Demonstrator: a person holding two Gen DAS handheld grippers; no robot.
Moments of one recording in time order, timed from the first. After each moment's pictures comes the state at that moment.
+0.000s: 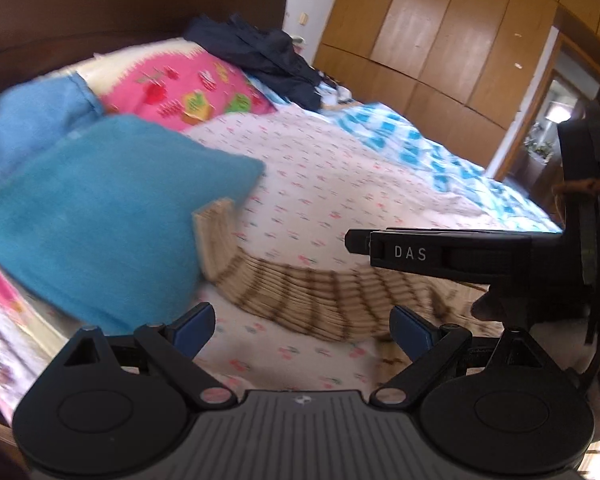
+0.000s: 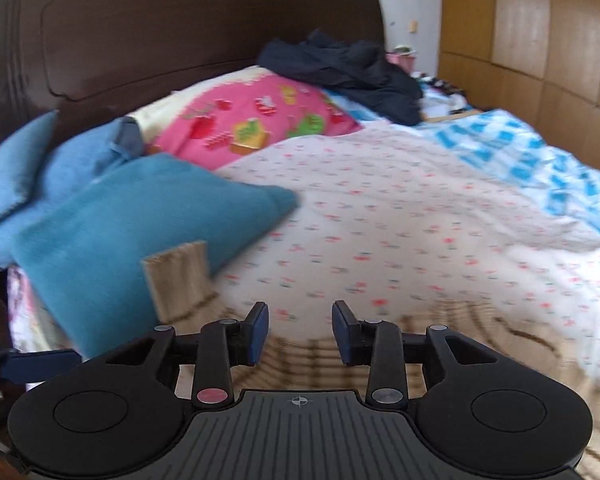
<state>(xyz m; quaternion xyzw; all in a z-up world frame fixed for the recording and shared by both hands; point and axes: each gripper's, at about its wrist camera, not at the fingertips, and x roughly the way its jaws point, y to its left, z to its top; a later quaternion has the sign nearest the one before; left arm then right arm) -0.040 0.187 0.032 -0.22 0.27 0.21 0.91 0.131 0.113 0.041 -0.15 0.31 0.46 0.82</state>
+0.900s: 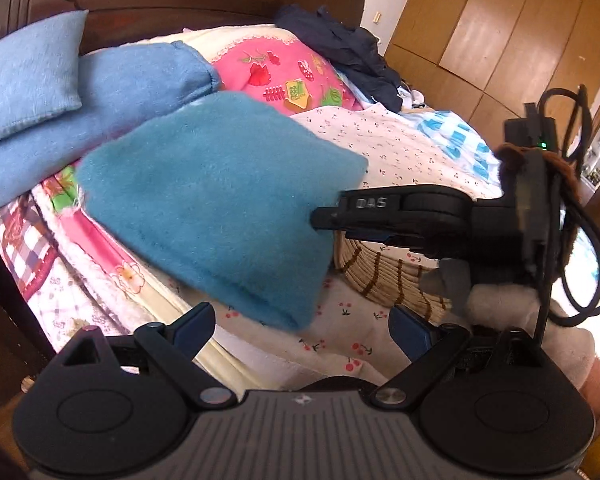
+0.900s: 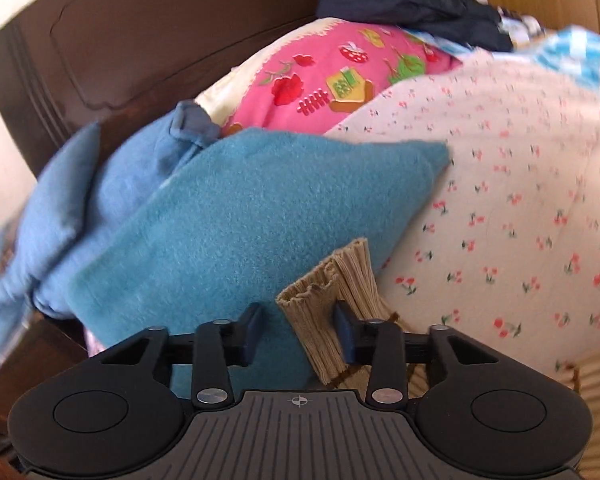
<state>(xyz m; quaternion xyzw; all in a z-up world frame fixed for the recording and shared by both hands) -0.093 0.235 0.017 -0.26 0.29 0.28 0.88 0.114 0.214 -0.007 -0.05 0.40 0.53 0.75</state>
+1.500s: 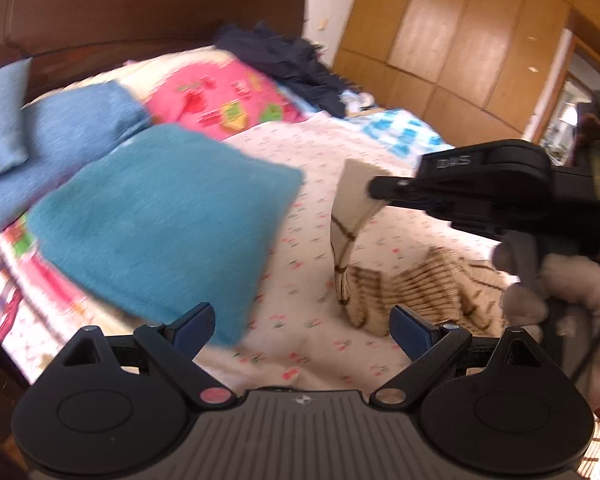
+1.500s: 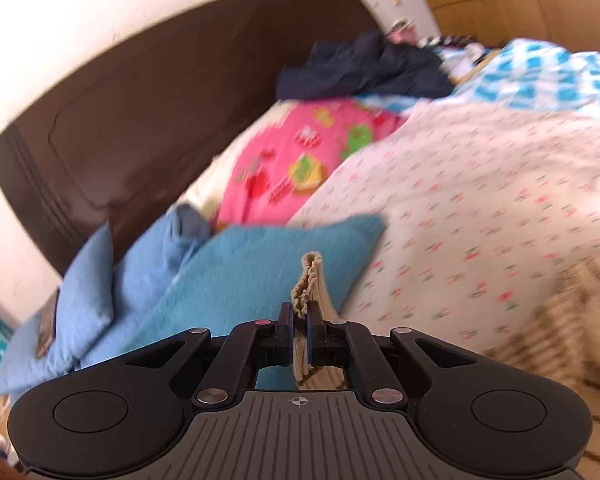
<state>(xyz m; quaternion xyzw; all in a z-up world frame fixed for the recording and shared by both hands) -0.072 0.202 0.044 -0.21 0.27 0.22 0.91 0.141 0.120 0.058 0.06 0.36 0.49 0.79</state>
